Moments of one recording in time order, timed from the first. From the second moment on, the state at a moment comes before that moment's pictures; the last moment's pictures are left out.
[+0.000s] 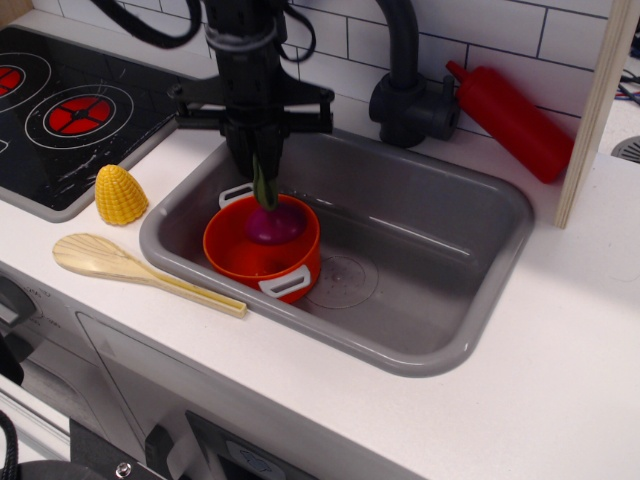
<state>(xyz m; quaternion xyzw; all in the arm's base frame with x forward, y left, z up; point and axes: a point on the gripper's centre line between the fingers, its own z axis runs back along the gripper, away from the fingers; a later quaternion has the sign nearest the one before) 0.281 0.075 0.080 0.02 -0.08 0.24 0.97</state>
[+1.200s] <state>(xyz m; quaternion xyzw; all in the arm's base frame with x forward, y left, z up) 0.304 -0.018 0.066 -0.04 -0.12 0.24 0.96</state>
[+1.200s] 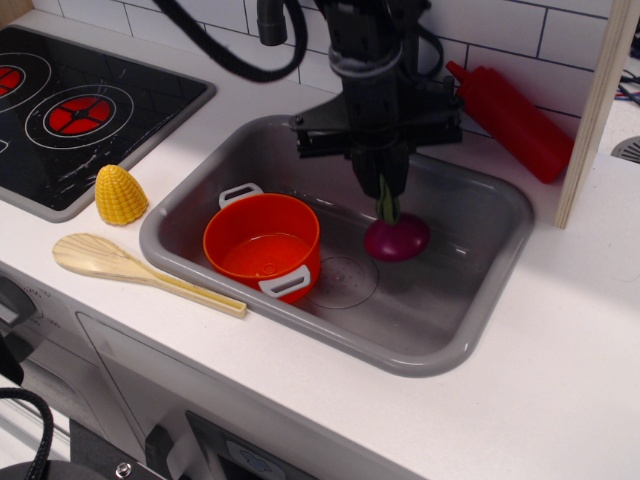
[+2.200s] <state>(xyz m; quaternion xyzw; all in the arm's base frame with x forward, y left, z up) 0.283 -0.034 0.065 -0.04 -0.10 0.22 0.97</state>
